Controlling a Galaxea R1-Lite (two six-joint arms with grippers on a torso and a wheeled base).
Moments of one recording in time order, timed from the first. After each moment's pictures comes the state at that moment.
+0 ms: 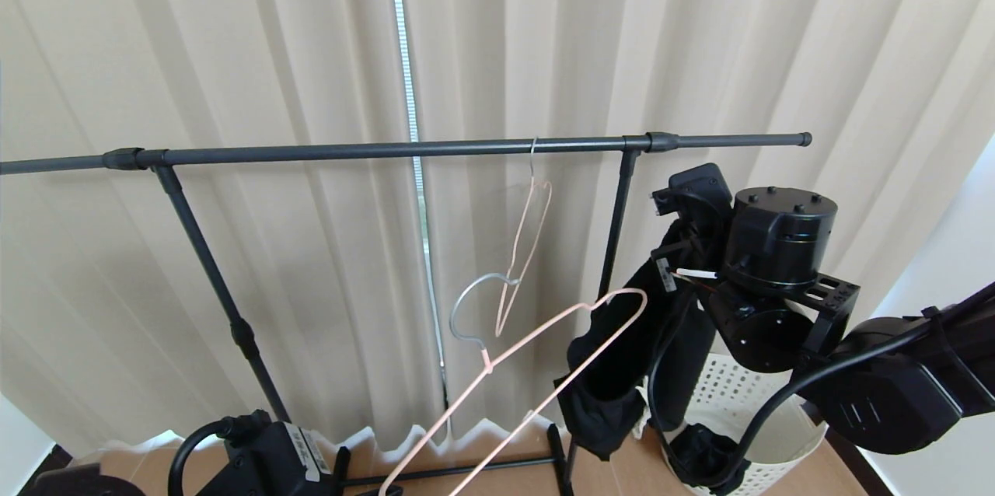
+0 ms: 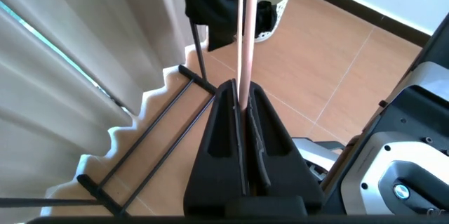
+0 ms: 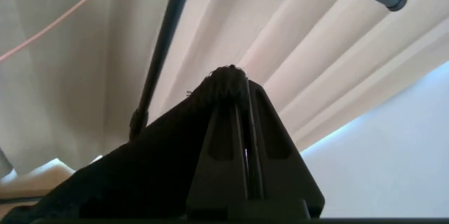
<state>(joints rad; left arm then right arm) -0.93 1.36 -0.13 -0.79 0.11 0.01 0.56 1.86 -0.78 -0.90 -0.75 -0.27</state>
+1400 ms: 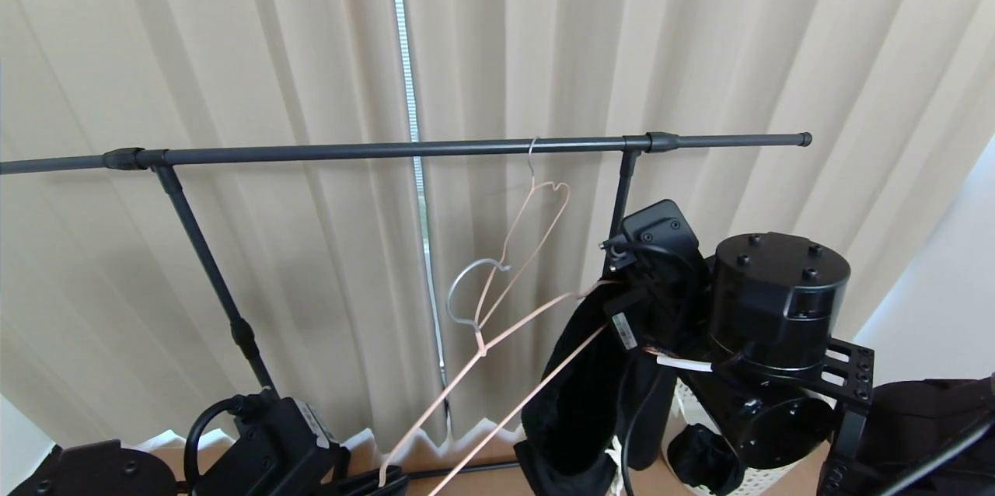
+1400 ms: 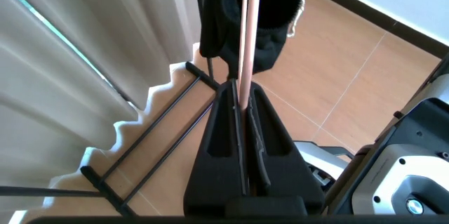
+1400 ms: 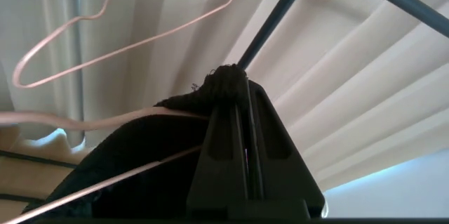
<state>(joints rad) -0.88 1.39 -0.15 -0.79 0.11 0.00 0.82 1.78 -0.69 -0.89 -0.75 -0.25</state>
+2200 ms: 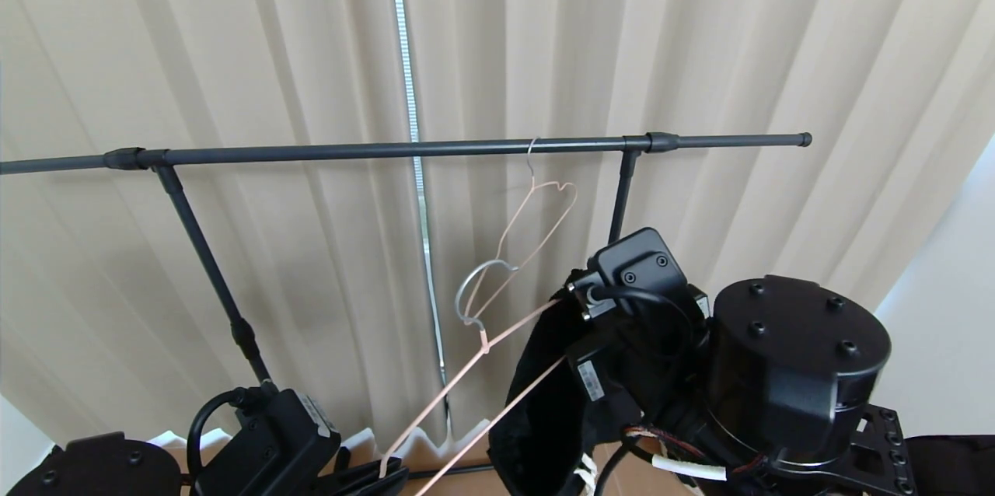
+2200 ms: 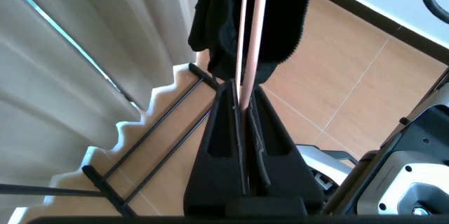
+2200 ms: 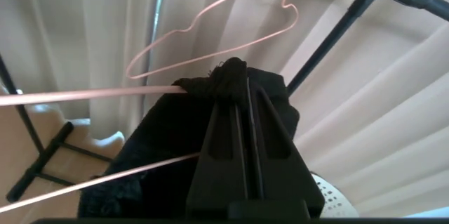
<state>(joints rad) -0.86 1.41 -0.15 -0.81 0.11 0.00 1.00 1.76 -0.68 -0.88 -0.75 -0.17</state>
